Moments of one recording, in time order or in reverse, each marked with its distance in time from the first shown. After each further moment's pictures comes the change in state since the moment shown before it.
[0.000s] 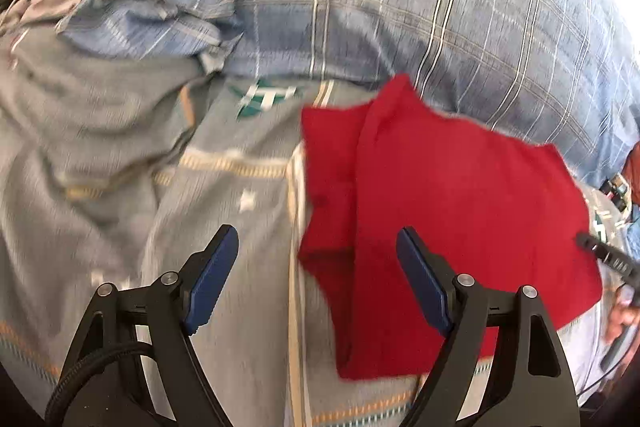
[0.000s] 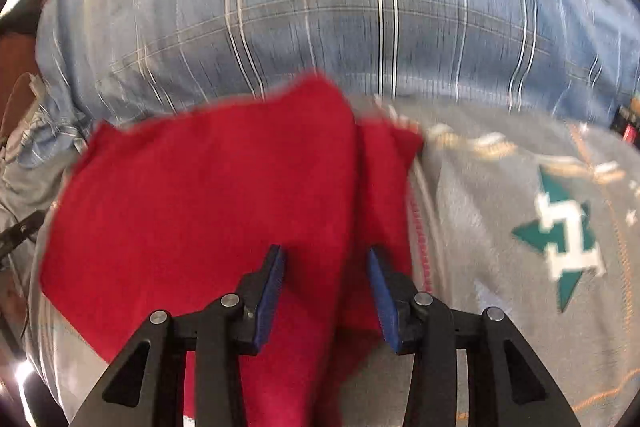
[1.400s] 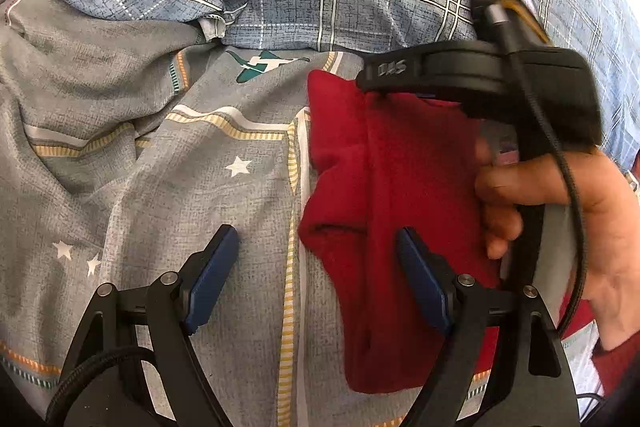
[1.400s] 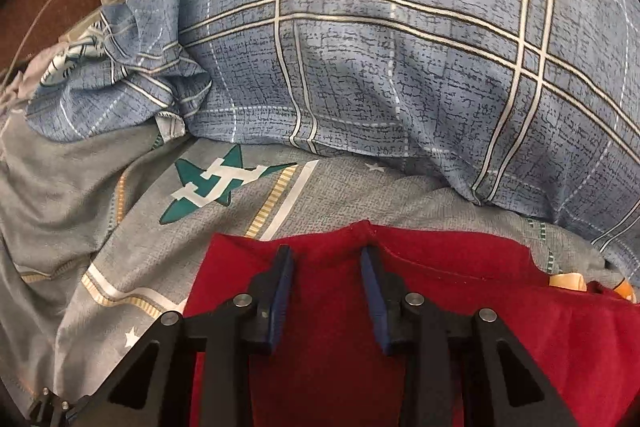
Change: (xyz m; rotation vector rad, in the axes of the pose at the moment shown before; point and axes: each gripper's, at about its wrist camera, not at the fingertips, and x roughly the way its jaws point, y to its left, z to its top) left arm 0.033 0.000 -0.018 -0.013 0.005 0.013; right arm 0.142 0.302 0.092 -0.333 0.024 0.167
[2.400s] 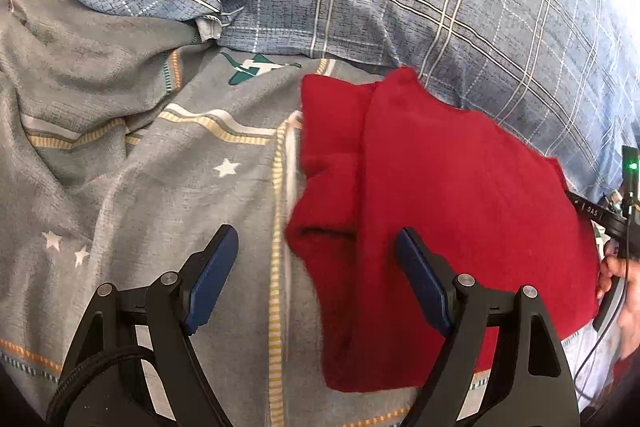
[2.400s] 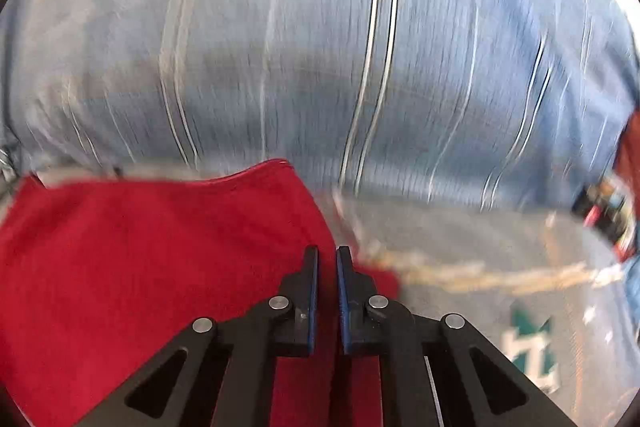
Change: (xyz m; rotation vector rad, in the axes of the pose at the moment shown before) left arm -0.008 -0.004 0.004 -0.054 -0.007 -0.051; right arm -0.136 -0.246 -0.113 0.255 -0.005 -0.435
